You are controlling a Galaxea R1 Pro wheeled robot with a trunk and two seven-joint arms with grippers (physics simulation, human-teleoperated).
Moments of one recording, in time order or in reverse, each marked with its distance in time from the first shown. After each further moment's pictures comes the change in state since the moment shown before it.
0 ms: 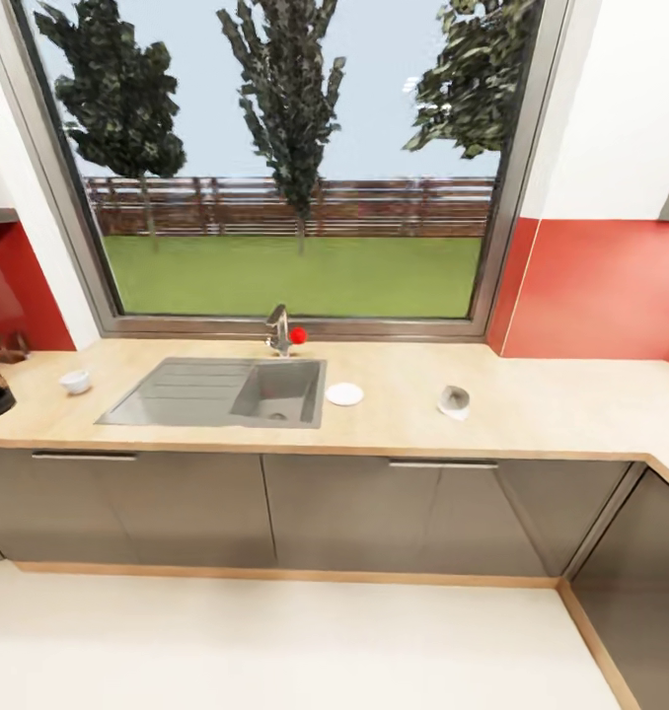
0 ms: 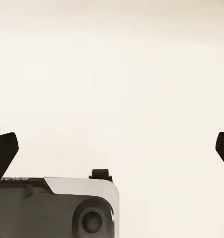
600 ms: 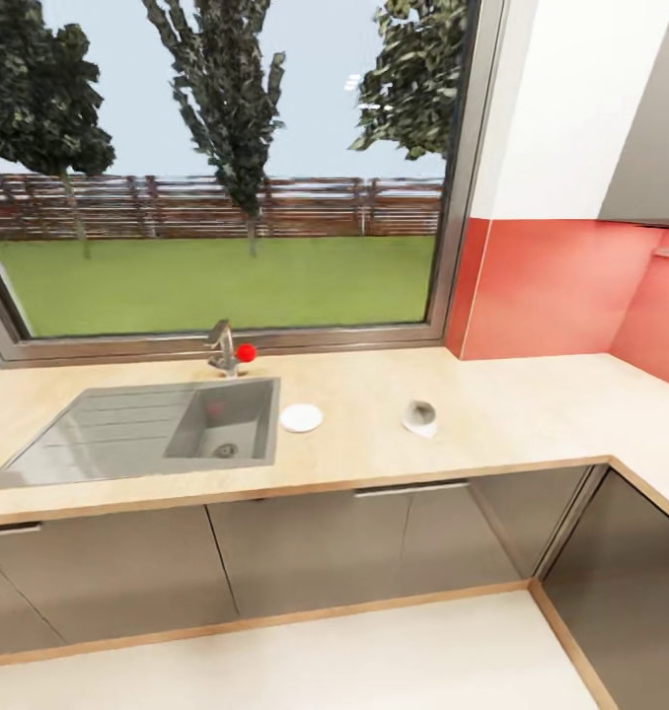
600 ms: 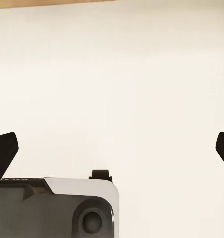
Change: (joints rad) left arm 0.001 0.000 -0.002 0.031 -0.007 0.009 0.001; right arm 0.000 0.000 0.000 -0.001 0.000 0.000 0.000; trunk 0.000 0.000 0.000
